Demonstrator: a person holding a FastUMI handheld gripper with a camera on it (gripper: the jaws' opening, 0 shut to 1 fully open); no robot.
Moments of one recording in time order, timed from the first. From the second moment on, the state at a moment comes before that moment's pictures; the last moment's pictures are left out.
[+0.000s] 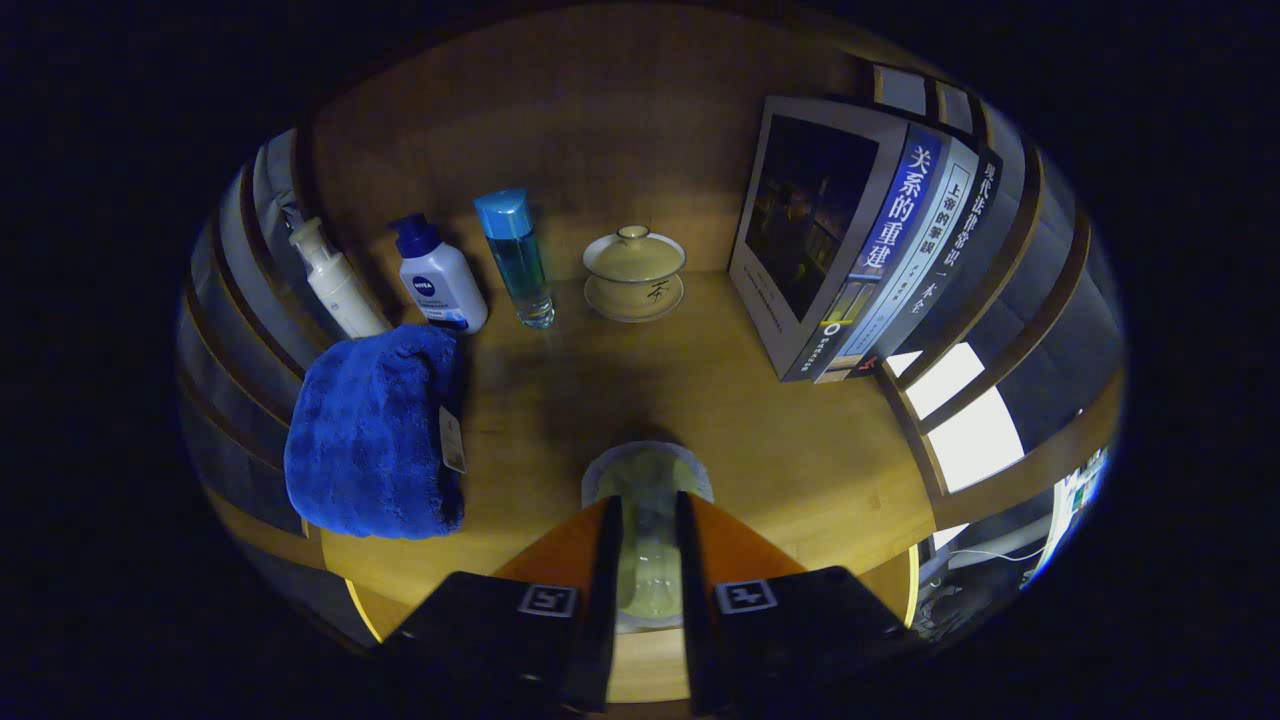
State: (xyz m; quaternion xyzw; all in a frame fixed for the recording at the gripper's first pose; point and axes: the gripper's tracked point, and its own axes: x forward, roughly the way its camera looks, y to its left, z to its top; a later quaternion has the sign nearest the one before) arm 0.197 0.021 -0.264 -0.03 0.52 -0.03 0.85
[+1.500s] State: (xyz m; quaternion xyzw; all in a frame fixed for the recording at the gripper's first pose) arm 0.003 0.018 -0.142 0.02 0.13 0.02 0.99
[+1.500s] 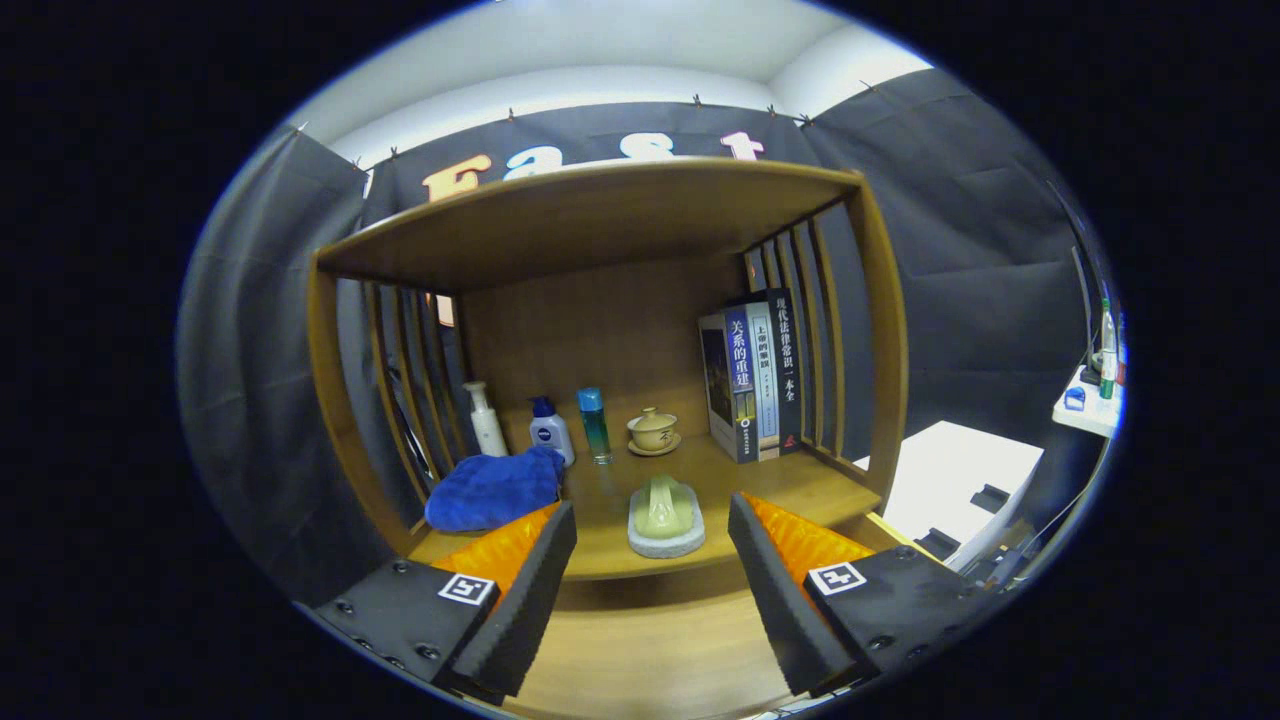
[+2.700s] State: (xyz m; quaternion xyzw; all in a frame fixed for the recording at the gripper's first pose) arm -0.168 -0.039 -0.243 -0.04 0.15 -0.02 0.99
